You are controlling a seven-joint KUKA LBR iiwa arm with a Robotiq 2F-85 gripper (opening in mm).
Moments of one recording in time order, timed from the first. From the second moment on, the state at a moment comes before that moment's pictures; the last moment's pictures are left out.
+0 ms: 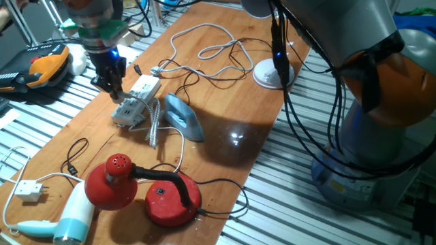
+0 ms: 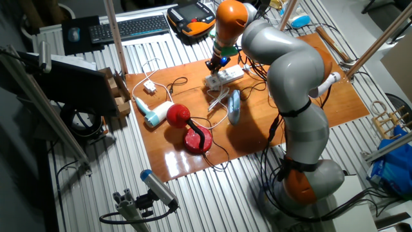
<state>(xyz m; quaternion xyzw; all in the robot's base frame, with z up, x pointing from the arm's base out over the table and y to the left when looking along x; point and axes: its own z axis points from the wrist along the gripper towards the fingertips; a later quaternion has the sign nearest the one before) 0.690 0.094 0.123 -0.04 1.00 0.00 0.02</state>
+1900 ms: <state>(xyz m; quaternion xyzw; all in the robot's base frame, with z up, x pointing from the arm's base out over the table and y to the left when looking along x) 0.687 0.053 0.107 -0.02 1.00 0.00 0.04</state>
